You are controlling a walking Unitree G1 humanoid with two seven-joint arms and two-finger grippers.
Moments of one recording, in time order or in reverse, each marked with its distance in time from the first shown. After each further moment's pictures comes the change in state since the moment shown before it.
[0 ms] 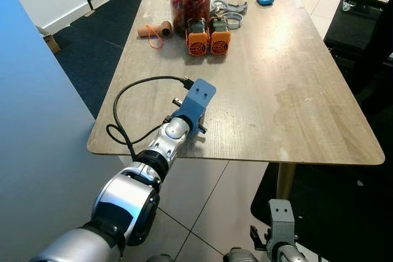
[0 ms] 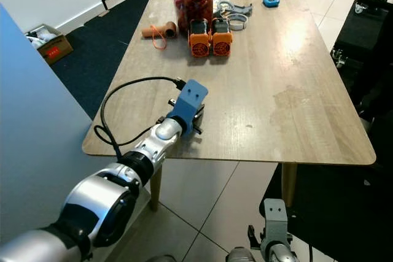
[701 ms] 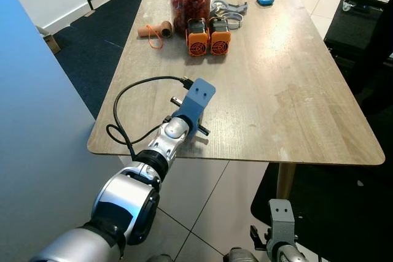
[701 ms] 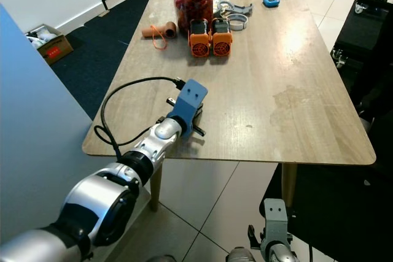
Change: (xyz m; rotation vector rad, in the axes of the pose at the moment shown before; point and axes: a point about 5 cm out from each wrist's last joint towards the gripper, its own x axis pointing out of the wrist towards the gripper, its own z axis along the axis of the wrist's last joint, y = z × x) left arm 0.000 0.007 0.004 -0.087 -0.013 -0.032; right arm 0.000 0.000 0.001 0.001 -0.003 -0.002
